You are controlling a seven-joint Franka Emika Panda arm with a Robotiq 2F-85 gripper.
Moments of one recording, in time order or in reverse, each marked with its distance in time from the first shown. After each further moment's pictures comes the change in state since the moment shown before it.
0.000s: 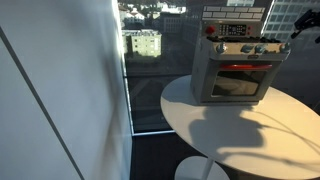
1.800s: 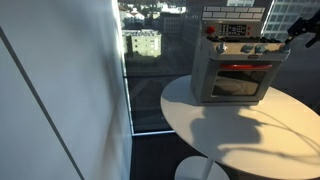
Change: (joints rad) arm 0.012 0.057 0.001 0.014 -0.023 0.049 -0.025
